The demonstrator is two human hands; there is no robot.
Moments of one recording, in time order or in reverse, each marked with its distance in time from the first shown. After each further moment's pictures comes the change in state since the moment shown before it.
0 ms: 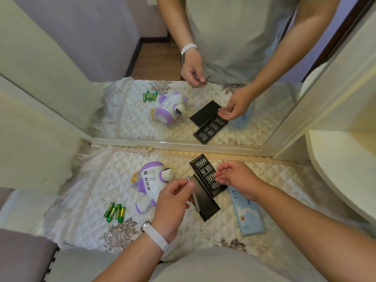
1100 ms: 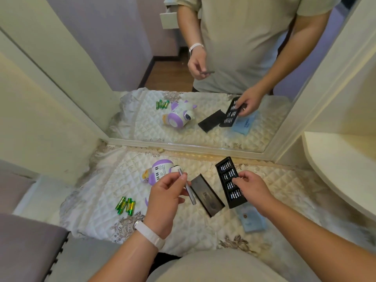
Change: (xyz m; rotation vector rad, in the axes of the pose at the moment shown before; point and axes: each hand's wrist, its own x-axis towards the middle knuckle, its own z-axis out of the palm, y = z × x) left_hand -0.044 0.022 -0.032 -0.124 0.043 0.109; right_hand -0.051 0.026 -0.001 -0.182 0.230 -0.104
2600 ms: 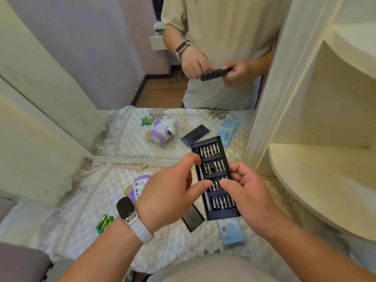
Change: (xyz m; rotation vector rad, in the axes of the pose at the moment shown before) left_hand -0.028 0.078 0.067 1.051 -0.311 0.775; right_hand -0.105 -0.081 -0.074 0.504 -0.175 -0.415
